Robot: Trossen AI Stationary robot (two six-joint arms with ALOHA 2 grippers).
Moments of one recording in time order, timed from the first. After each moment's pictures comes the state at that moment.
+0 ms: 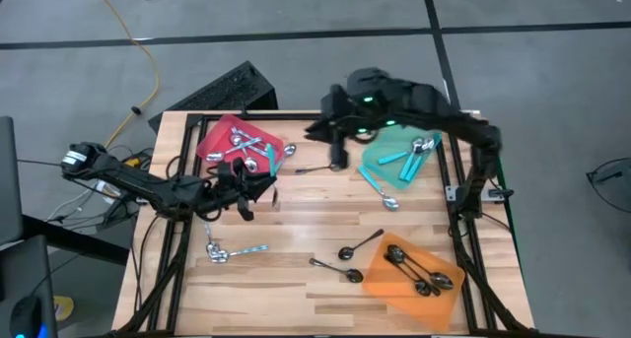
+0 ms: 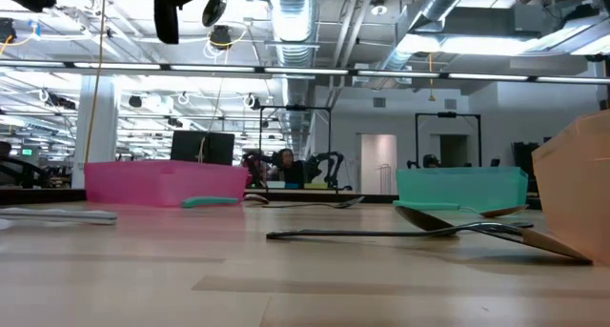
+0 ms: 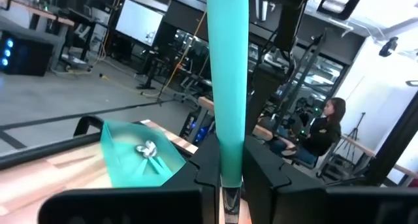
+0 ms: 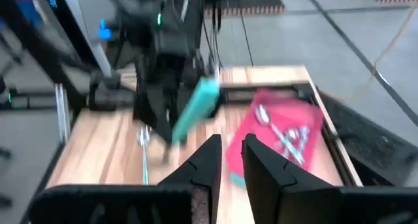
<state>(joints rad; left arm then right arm) -0.26 0.97 0.44 0.72 -0.61 -0.36 -0.14 1.81 2.33 -0.96 -0.10 -0.04</state>
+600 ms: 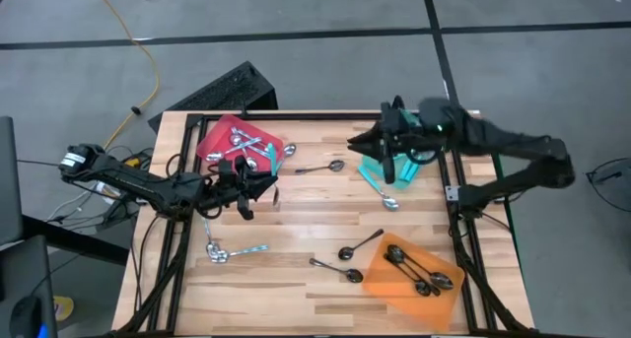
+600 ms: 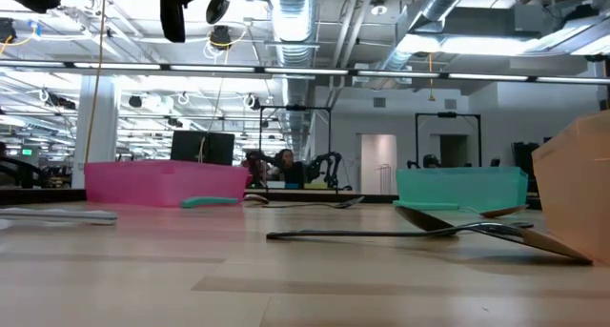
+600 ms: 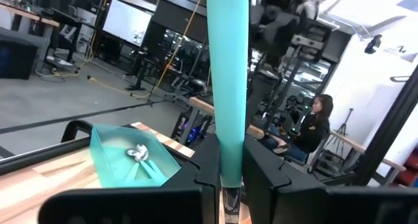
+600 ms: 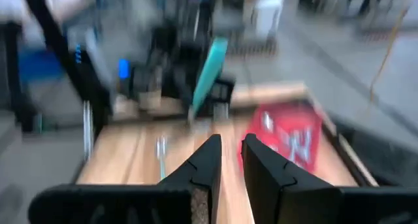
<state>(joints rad) -0.22 0.97 0.45 0.72 -0.52 -0.35 -0.12 1.20 1.39 -0.41 -0.07 0.08</state>
